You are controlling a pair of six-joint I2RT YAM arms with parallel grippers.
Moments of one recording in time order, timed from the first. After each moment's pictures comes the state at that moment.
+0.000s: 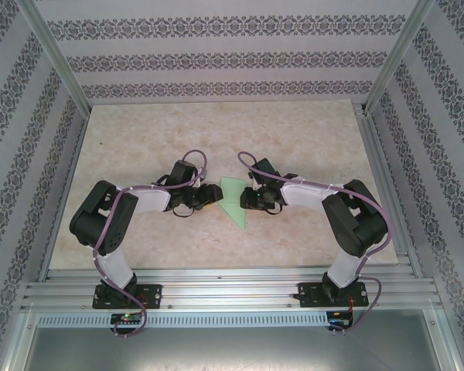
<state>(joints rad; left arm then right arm) -0.47 1.77 0.82 0.08 0.54 -0.82 0.59 1.75 0.95 -0.32 -0.21 0.55</state>
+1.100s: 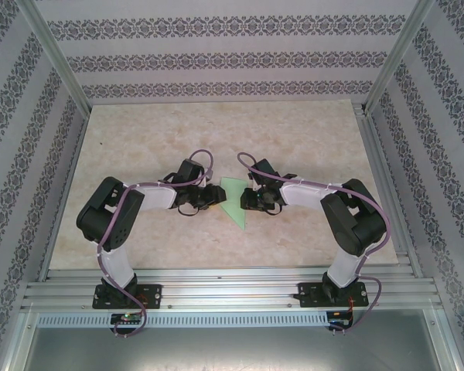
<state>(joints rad) -0.50 1.82 0.88 0.04 0.54 -0.82 0.59 1.76 0.95 -0.32 -0.21 0.55</state>
